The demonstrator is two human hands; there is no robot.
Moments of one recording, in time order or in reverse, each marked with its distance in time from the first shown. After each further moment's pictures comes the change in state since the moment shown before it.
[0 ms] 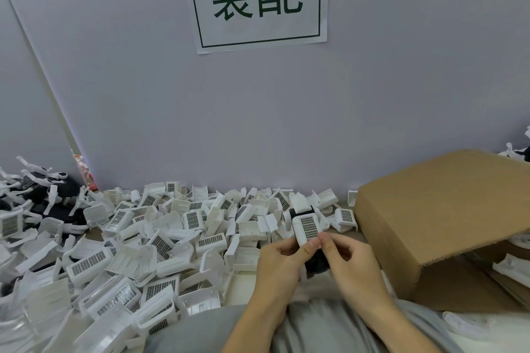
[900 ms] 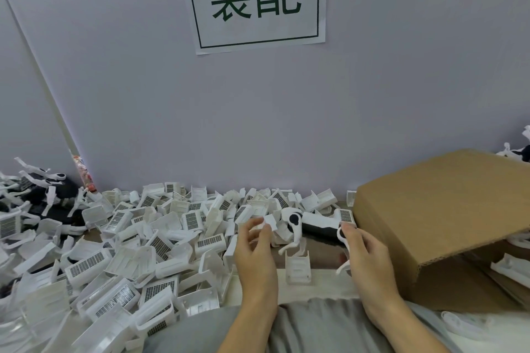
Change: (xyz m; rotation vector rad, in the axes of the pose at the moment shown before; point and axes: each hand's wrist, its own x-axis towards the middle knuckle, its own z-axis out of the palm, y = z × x) left_hand 0.009 0.003 -0.013 -0.038 0.476 0.147; right_hand 0.000 -0.012 -0.011 0.116 0.178 0.105
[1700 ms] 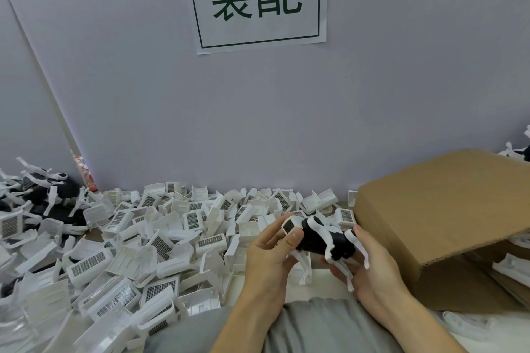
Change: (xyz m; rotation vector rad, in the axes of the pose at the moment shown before) left_hand 0.003 -0.003 0.001 -0.309 -0.454 -0.149; right_hand 0.003 -0.006 -0.004 0.458 -0.092 0.432
